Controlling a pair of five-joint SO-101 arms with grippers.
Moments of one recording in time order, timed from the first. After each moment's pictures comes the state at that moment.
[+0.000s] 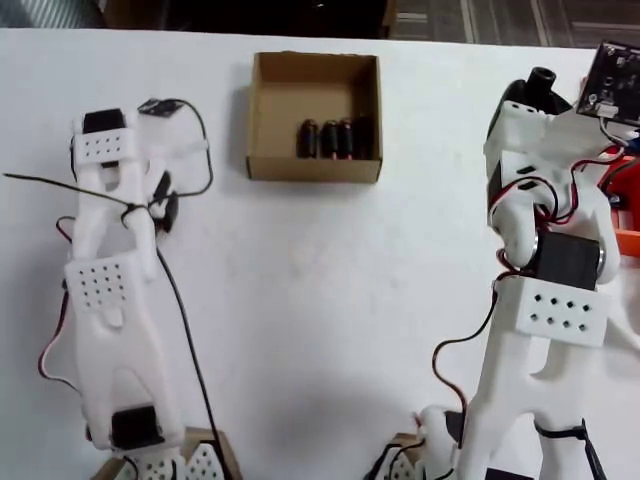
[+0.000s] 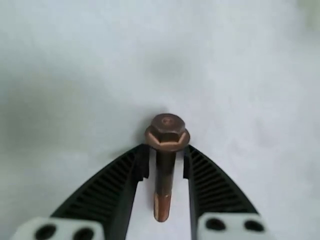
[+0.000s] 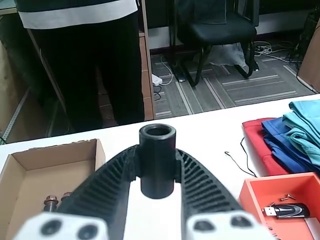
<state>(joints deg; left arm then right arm) -18.5 59.4 -54.0 98.2 -22.5 8.1 -35.4 17.8 42.5 -2.2</state>
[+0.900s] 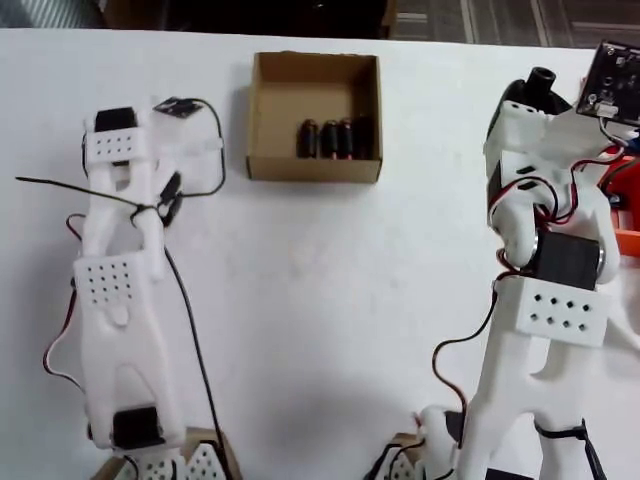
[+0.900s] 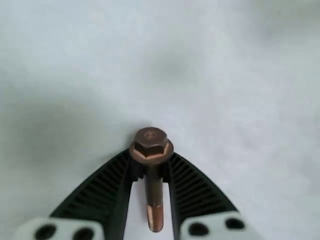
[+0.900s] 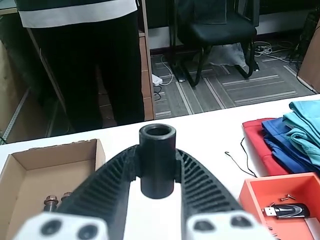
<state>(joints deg) -16.9 62.2 -57.1 98.8 -28.5 8.1 -35.4 17.8 42.5 -2.2</state>
